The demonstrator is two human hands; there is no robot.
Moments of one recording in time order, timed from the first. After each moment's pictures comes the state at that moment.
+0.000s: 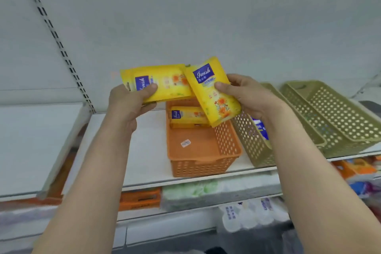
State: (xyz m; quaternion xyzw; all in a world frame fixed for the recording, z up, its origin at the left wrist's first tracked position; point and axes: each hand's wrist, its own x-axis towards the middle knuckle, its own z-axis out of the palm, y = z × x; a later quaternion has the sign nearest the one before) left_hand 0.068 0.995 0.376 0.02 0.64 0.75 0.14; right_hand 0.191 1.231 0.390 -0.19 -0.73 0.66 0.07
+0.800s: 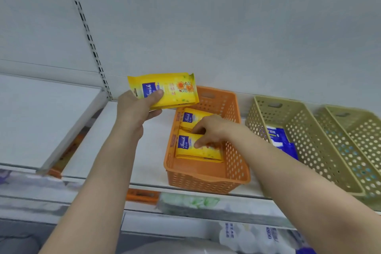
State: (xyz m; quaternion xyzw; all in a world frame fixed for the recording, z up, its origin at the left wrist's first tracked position) left_hand 0.058 1.005 0.331 -0.06 0.65 0.76 0.06; right_hand 0.097 1.223 0.284 0.02 -0.96 0.15 -0.24
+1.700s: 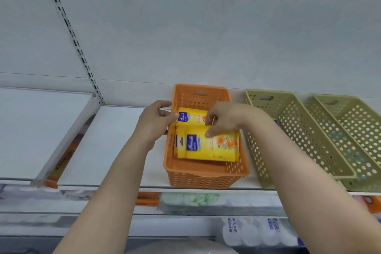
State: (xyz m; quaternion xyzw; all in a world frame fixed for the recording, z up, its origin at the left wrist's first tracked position) left_hand 0.074 1.030 0.305 0.09 0.77 0.60 0.18; right_hand 0.136 1.229 0.360 -0.07 -0.96 0.14 -0.23
